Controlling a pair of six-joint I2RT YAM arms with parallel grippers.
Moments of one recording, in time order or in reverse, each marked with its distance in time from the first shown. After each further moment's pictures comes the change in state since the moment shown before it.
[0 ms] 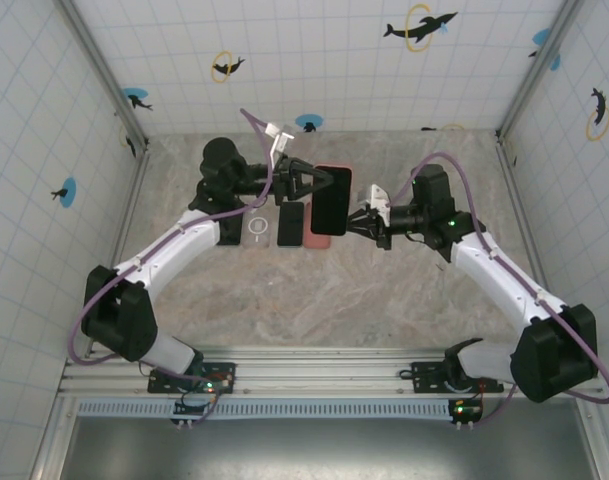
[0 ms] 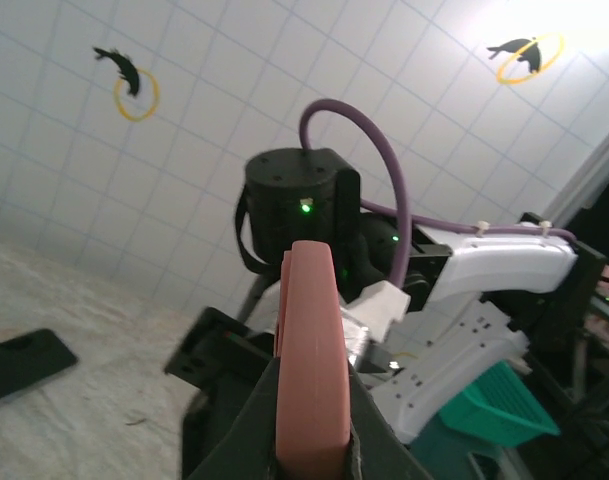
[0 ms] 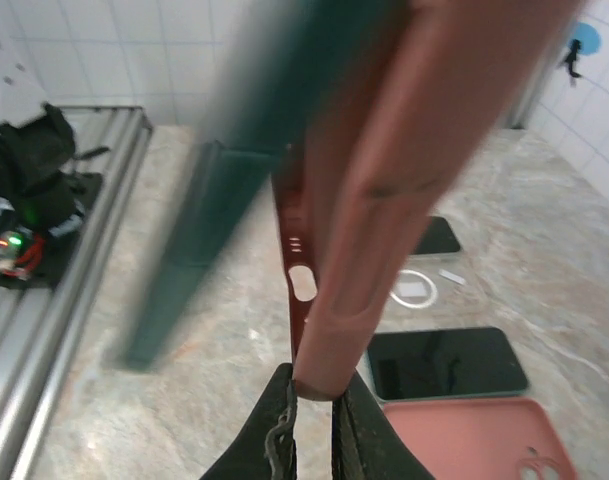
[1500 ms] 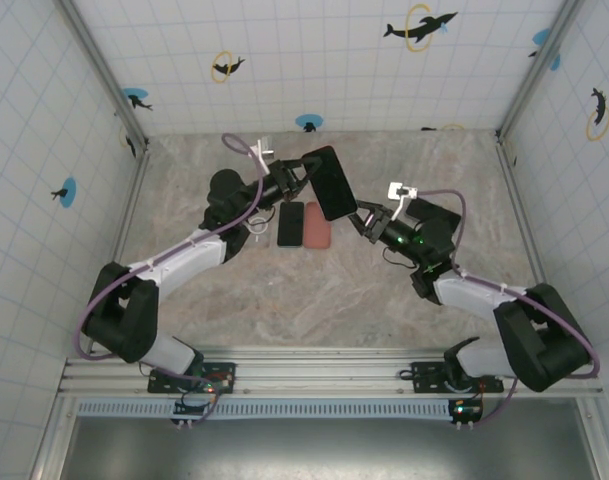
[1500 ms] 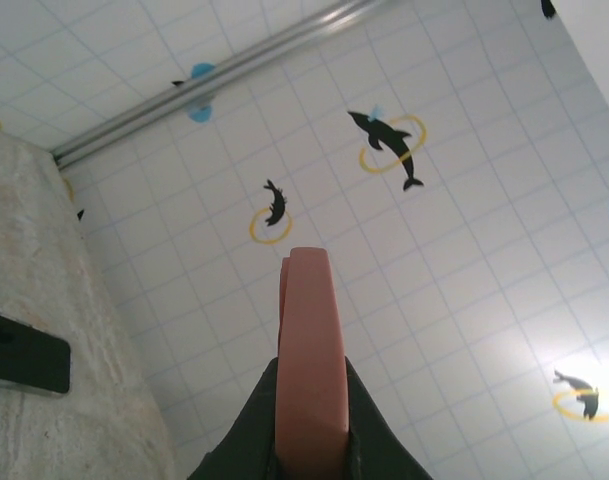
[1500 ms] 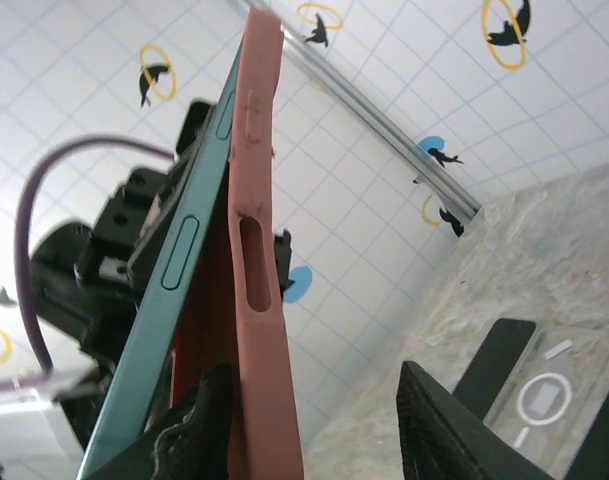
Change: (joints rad) left arm -0.024 -0.003 -0.256 0.273 -0.601 -0.583; right arm 0.103 0.068 -0.496 1.364 0.438 1.588
